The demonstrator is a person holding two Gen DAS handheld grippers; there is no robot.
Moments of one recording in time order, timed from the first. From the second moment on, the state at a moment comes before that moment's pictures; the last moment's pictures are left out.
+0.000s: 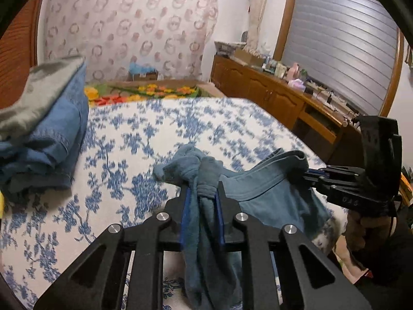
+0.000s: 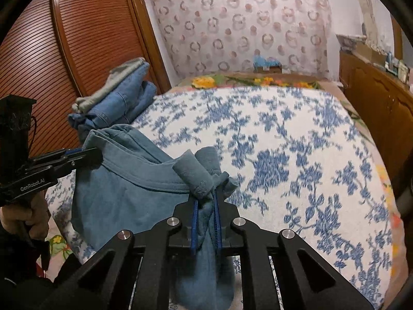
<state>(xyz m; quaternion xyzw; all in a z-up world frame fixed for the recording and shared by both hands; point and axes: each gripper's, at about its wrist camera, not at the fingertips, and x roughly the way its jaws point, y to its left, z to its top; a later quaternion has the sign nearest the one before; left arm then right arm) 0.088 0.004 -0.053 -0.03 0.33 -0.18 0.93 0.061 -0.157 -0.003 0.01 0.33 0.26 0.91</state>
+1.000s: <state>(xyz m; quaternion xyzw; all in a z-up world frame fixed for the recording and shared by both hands) 0.095 0.042 0.014 -0.02 0.24 -0.13 0.96 0.077 -0.135 0.062 -0.03 0.22 0.29 0.93</state>
